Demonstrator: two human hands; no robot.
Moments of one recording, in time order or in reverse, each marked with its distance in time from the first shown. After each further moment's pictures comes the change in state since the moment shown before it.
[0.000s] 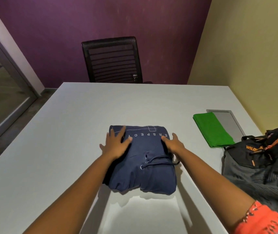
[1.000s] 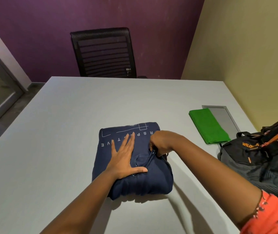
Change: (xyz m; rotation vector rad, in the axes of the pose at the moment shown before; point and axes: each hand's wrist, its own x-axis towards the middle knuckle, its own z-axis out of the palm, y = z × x) left_hand -0.006 -0.016 0.057 0.315 -0.070 0.499; right_hand -0.023 -0.055 -0.013 -1.263 -0.338 -0.658
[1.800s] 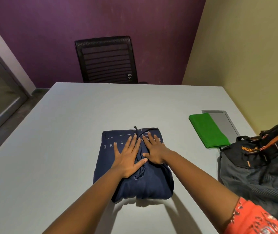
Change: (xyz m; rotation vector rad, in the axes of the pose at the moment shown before) left_hand 0.009 0.014 -0.006 0.068 -0.039 -0.054; right_hand 0.023 -0.015 0.046 0.343 0.057 0.194
